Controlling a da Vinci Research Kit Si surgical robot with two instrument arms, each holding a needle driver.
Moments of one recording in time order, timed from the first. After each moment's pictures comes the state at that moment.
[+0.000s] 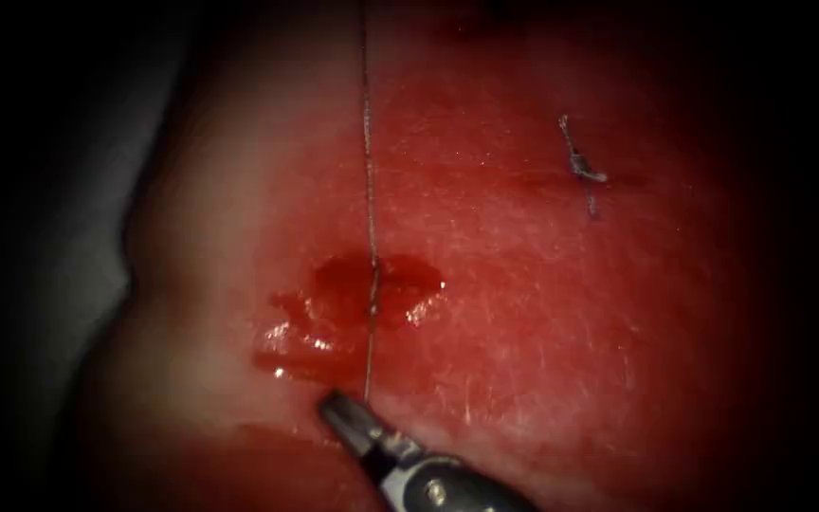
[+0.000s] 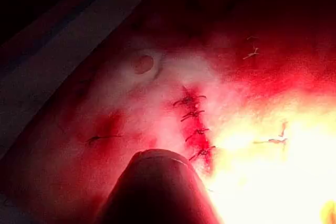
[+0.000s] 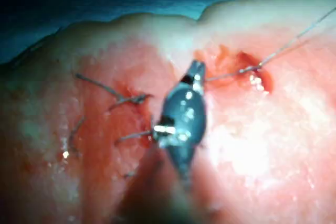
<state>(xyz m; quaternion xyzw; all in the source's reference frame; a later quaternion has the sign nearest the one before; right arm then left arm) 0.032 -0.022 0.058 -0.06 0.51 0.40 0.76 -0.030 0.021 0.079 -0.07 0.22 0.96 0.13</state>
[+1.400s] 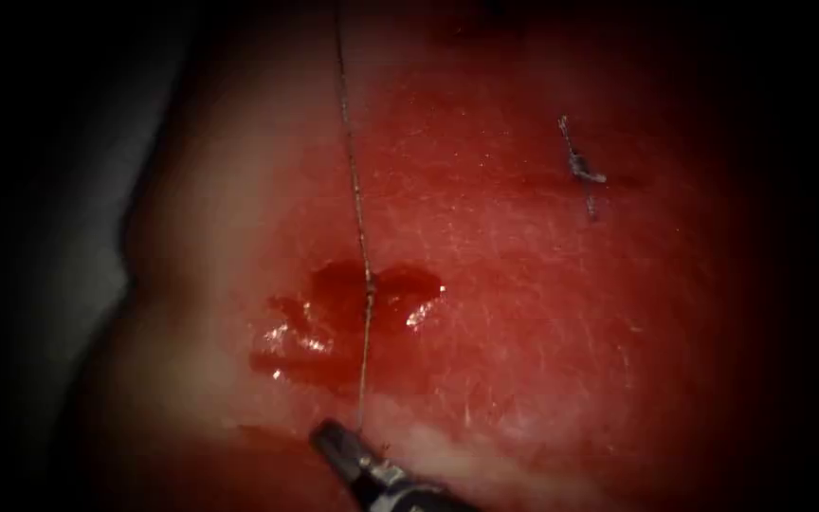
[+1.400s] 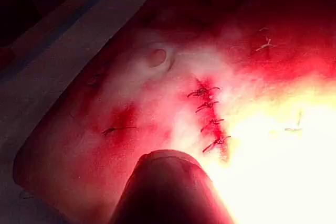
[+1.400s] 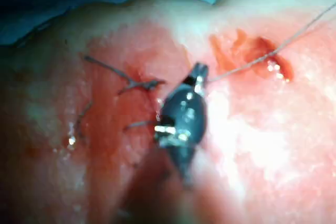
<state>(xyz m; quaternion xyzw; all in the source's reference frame) 0.032 -0.026 0.062 -0.01 0.50 0.37 0.78 -0.028 0.022 0.079 -0.10 0.14 0.97 0.17</state>
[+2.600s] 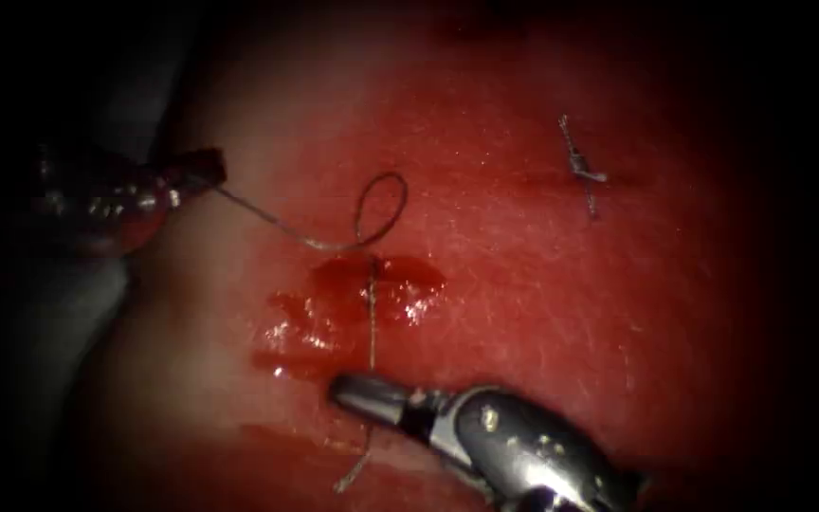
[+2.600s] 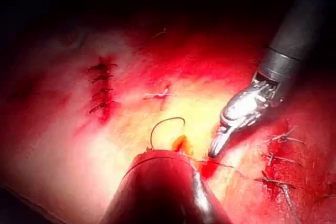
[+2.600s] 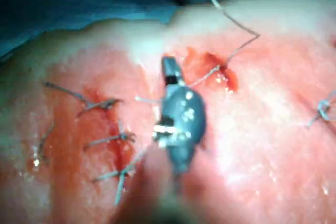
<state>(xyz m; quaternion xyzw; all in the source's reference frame) 0.029 -0.014 0.061 0.14 0.58 0.33 0.74 -0.026 -0.004 0.065 -0.19 0.12 0.97 0.11</state>
